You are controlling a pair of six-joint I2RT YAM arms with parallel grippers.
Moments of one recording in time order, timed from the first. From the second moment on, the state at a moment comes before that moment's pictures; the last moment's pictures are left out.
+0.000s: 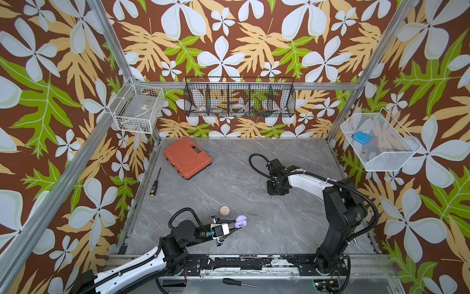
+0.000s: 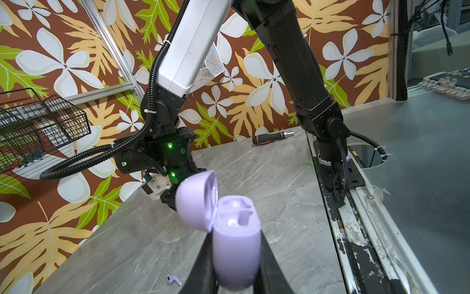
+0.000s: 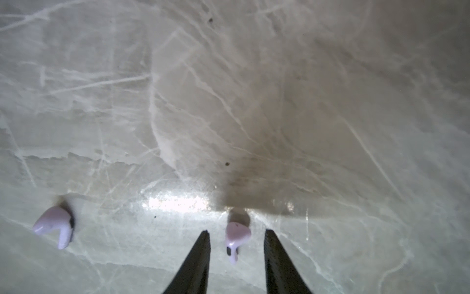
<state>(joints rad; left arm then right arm) -0.96 0.49 0.11 0.43 0.32 0.32 0.47 1.83 1.20 -0.72 0.07 0.45</state>
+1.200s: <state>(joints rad) -0.96 0.49 0.11 0.42 0.33 0.33 0.48 1.87 1.19 -0.71 0.07 0.45</state>
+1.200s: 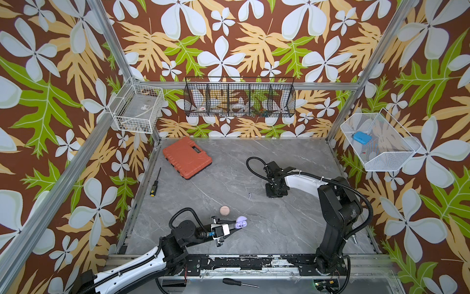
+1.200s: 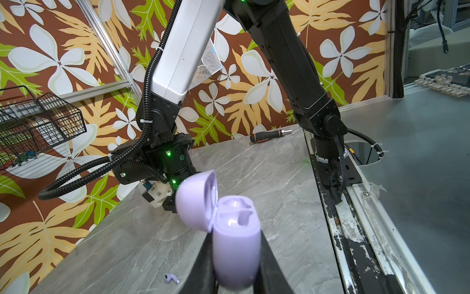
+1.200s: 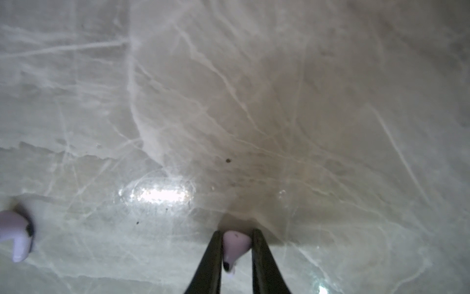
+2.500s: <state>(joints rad) -0.96 0.50 0.11 0.41 0.34 0.33 0.48 1.79 1.11 -0.63 0.03 0.45</state>
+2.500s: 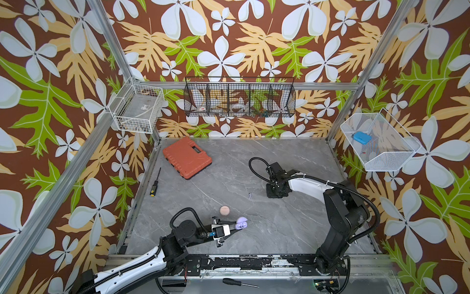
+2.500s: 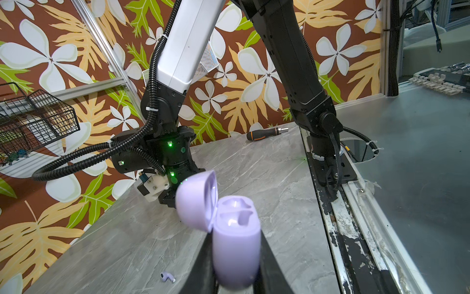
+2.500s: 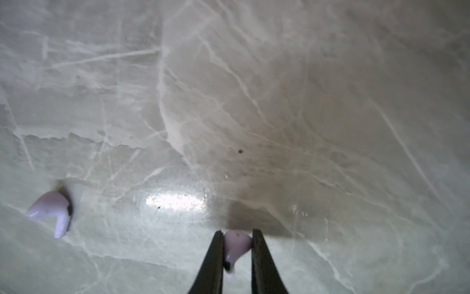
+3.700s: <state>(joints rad) -0.97 0.67 0.14 0.47 0.13 0.25 0.58 1.38 0.85 -0.46 -0.21 0.53</state>
